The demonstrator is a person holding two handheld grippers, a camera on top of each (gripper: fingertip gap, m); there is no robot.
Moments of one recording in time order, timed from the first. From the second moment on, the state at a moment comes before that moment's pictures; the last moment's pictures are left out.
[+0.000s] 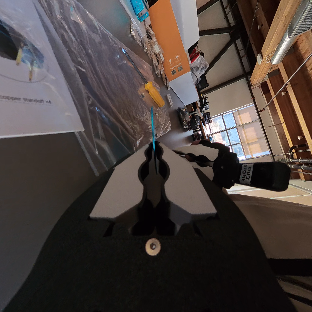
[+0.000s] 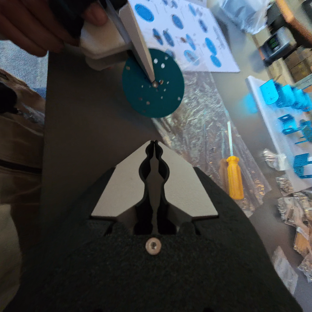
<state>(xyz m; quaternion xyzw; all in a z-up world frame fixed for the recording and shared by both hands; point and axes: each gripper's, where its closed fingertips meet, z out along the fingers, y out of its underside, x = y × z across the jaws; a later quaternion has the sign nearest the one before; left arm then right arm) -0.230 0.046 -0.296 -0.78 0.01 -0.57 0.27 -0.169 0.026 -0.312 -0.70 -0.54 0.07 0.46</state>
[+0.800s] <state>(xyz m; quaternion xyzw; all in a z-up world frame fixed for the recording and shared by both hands) -0.211 0.066 -0.288 -0.76 -0.02 -0.60 0.24 -0.213 0.069 -0.286 -0.57 -0.60 -0.09 0.55</state>
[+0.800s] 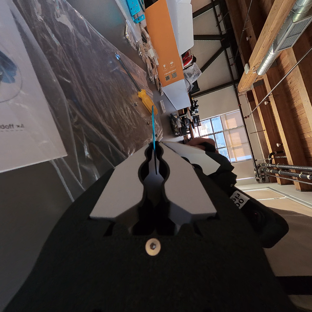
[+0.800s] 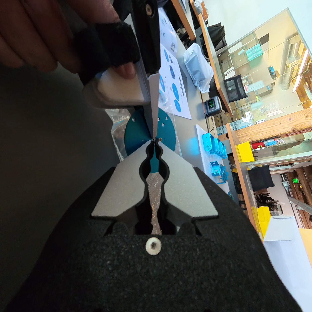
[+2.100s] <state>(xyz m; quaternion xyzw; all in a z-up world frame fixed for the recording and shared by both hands) -0.207 0.066 -0.293 -0.77 -0.01 -0.60 0.22 -0.208 0.066 -0.293 -0.64 -0.64 -0.04 0.42</state>
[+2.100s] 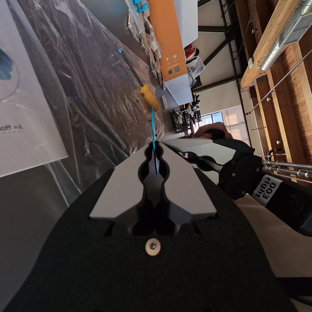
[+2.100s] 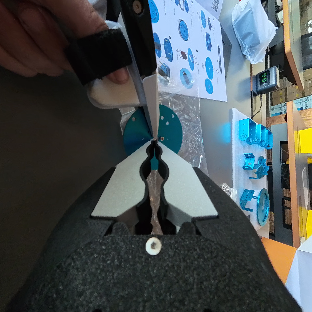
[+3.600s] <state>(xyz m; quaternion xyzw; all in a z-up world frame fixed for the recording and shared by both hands) -0.214 0.071 -0.287 -0.72 -0.08 -0.66 0.17 -0.216 0.068 -0.286 -0.65 -0.63 0.03 0.42</state>
